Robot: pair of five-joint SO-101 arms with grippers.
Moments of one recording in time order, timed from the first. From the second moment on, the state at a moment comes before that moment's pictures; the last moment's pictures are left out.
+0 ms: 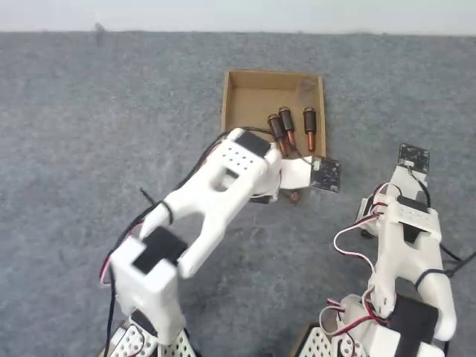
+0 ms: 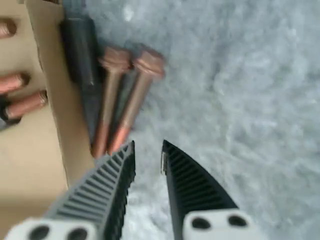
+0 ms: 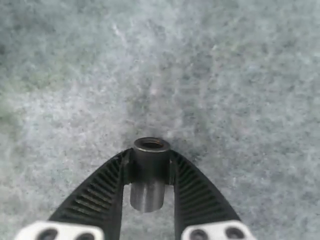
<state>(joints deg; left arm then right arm) 28.7 19.4 4.6 71.3 -58.5 16.4 -15.7 56.8 41.7 0.5</state>
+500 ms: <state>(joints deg) 31.6 42.8 -22.6 79.6 -58.8 16.5 -15.7 56.8 41.7 0.5</state>
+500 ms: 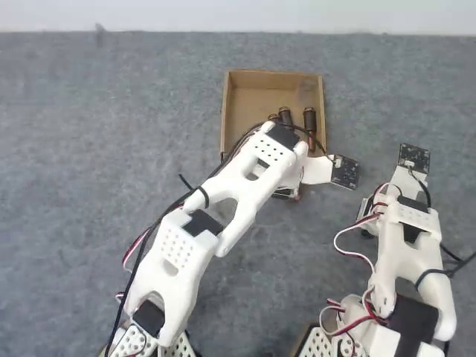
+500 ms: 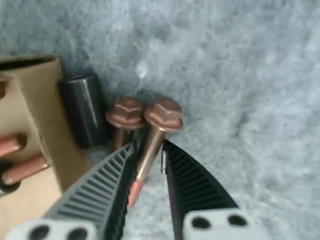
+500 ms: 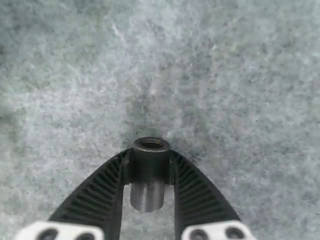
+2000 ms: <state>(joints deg) 32.7 54.2 -40.8 93.1 -43.0 16.5 -15.7 56.8 41.6 0.5</state>
